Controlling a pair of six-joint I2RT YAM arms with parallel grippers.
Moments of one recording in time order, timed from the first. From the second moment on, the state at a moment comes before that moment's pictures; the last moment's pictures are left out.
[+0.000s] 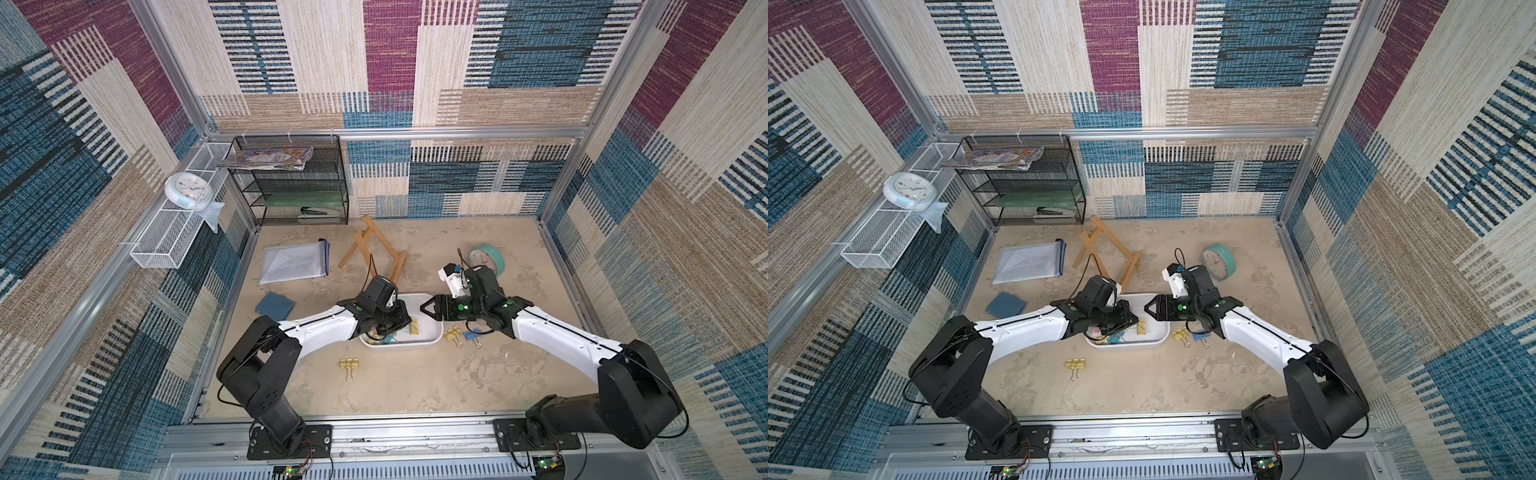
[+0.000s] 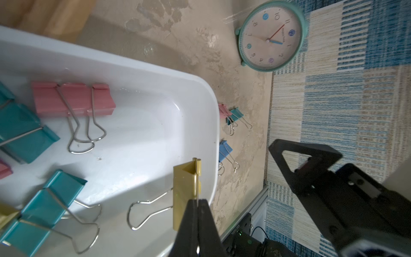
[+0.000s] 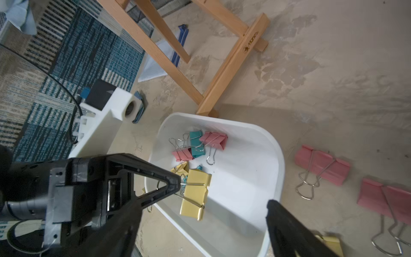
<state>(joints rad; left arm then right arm) -0.67 1.75 1.10 -0.44 0.04 -0.85 0.54 1.55 0.87 -0.16 -0.62 0.46</state>
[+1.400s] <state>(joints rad) -0.70 1.39 0.81 -0.05 0.27 -1.07 0.54 1.12 0.68 -0.07 -0.32 0.62</state>
